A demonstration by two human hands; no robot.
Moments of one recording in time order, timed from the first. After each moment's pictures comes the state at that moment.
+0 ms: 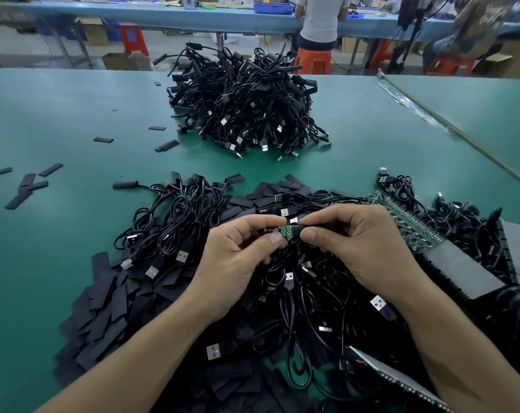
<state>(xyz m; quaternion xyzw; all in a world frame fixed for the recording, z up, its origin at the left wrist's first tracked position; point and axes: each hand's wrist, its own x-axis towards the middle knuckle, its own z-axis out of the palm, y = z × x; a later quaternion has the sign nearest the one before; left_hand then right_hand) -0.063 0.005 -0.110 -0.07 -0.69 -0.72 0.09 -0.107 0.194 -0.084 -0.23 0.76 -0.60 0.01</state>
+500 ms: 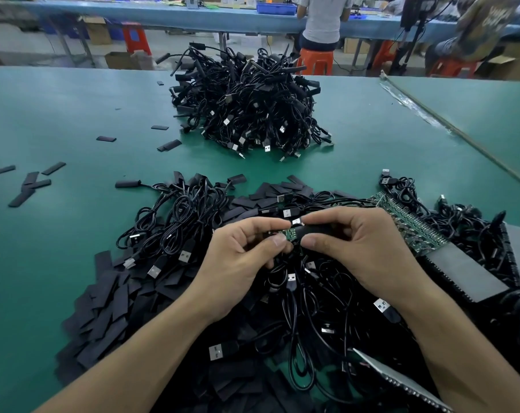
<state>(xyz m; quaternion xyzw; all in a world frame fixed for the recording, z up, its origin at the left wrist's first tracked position) -0.064 0.002 -0.112 -0.07 -0.69 -0.72 0.06 -0.107 0.196 -0.084 -0.24 0.79 -0.56 0.00</state>
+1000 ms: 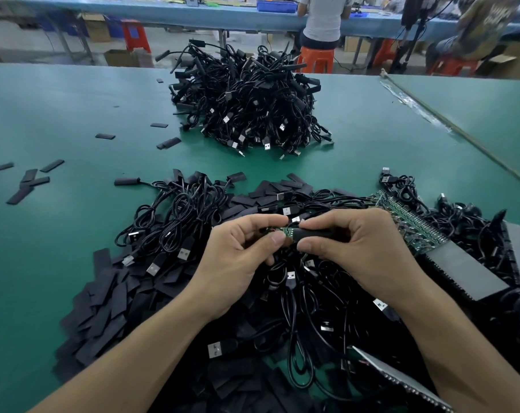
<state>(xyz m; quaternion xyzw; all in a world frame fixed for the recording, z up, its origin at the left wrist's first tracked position) -0.066 0.003 -0.114 -0.06 -0.70 -0.71 0.07 -0.106 0.195 -0.085 -0.26 0.81 -0.53 -0.02</state>
